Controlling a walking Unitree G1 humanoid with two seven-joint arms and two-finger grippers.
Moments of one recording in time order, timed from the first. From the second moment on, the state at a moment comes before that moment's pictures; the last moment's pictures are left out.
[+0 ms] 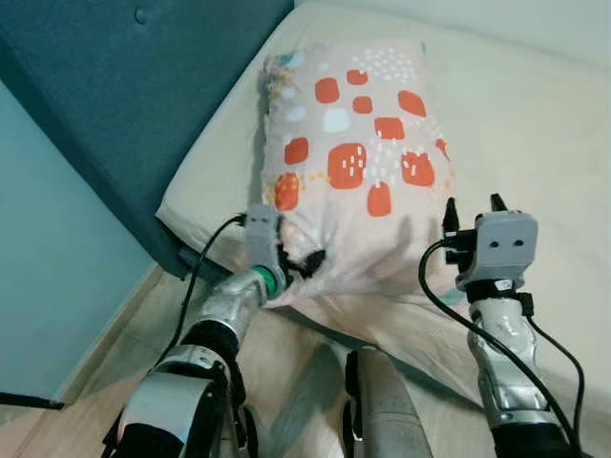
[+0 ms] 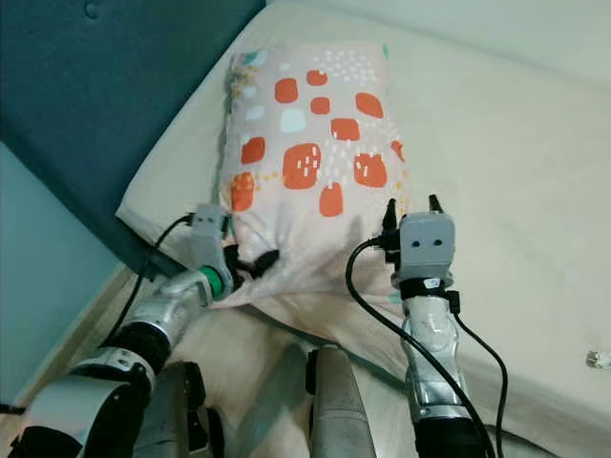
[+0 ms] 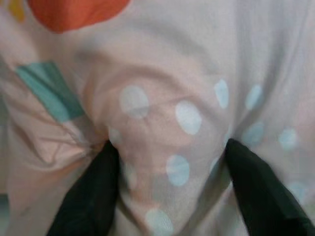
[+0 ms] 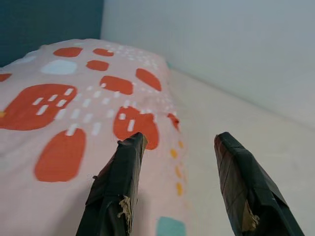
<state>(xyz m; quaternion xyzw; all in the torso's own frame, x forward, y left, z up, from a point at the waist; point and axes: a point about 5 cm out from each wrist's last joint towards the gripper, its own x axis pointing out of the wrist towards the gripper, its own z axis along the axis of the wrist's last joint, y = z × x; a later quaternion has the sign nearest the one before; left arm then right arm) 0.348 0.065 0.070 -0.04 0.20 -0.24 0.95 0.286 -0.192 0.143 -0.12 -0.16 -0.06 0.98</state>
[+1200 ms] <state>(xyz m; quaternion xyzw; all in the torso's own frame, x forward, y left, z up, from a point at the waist) 0.407 0.114 0.173 0.23 0.02 0.02 0.97 0.285 -0.183 0.141 -0.12 -0.14 -0.04 0.98</state>
